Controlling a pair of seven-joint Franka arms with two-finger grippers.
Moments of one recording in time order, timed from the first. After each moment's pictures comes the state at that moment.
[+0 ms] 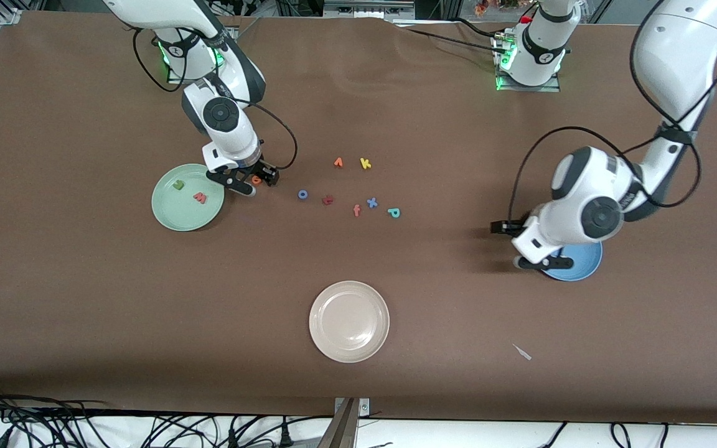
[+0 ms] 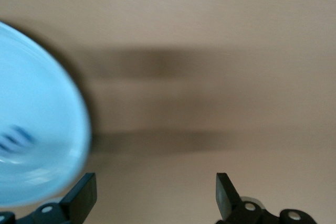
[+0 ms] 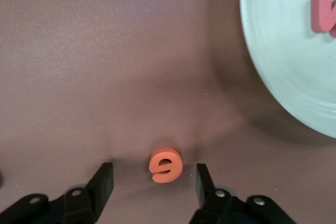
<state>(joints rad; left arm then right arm) 0.33 0.56 -0.62 -1.88 0.21 2.13 -0.46 0.32 0.32 0.20 -2.41 -0.17 2.65 1.05</state>
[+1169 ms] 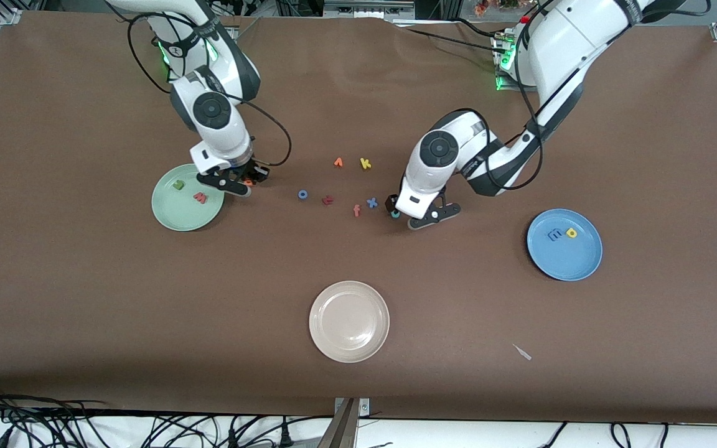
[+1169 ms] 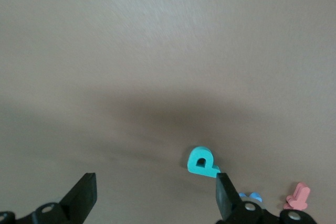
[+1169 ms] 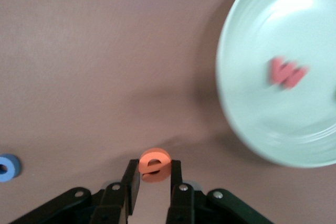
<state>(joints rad) -0.07 0.67 -0.63 -1.87 0.40 2.34 -1.26 0.32 0.21 0.15 -2.36 -0.17 2.47 0.84</state>
